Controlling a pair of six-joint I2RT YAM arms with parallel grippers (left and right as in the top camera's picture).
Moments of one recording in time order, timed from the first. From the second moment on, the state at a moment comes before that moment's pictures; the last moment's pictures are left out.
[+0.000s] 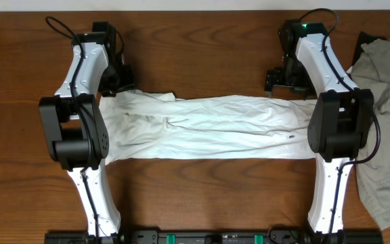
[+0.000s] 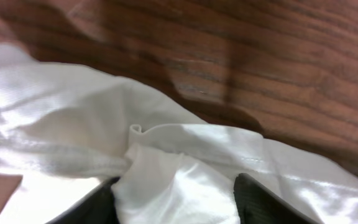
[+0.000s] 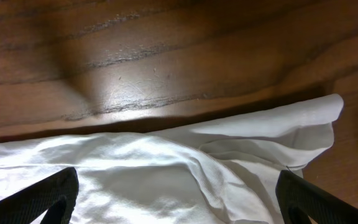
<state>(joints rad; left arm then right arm) 0.04 2.24 1.82 -1.12 0.08 -0.19 0.10 2.35 2.01 -1.37 0.10 0.33</state>
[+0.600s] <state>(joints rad) 0.04 2.22 1.82 -1.28 0.09 -0.17 0.10 2.35 2.01 -1.45 0.10 0.32</state>
